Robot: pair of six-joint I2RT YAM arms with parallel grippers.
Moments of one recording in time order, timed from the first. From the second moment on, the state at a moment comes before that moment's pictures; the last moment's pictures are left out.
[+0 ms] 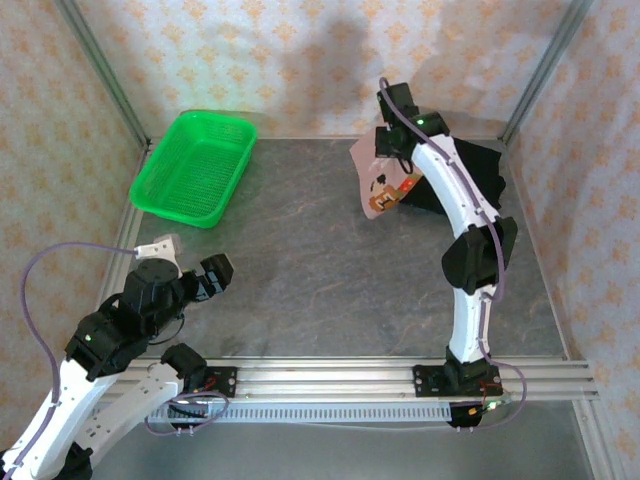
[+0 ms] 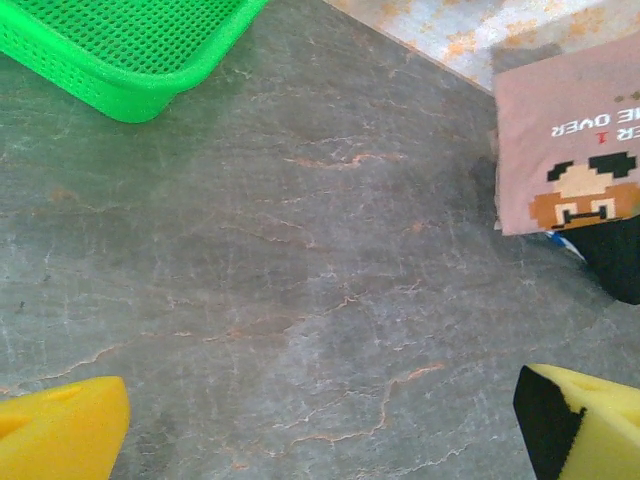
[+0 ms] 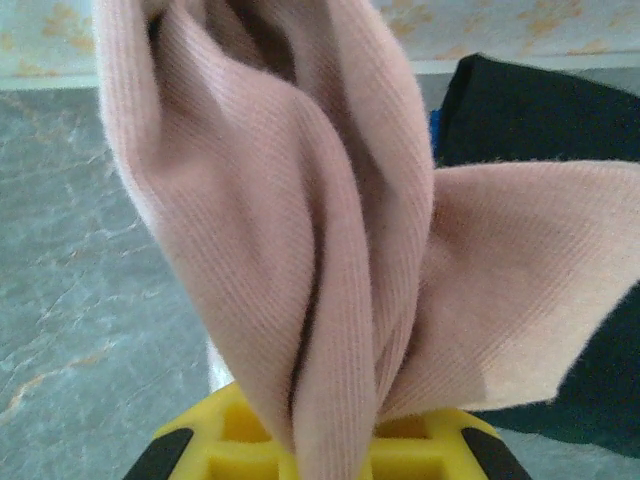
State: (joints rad) left arm -0.54 0.49 0.92 -1.04 -0.27 -0.78; right arm 0.34 2.03 2.19 -1.07 0.28 0.30
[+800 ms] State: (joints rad) left arm -0.54 0.52 0.92 -1.06 -0.29 -0.76; right arm -0.07 1.87 1.92 -0.96 0.10 0.46
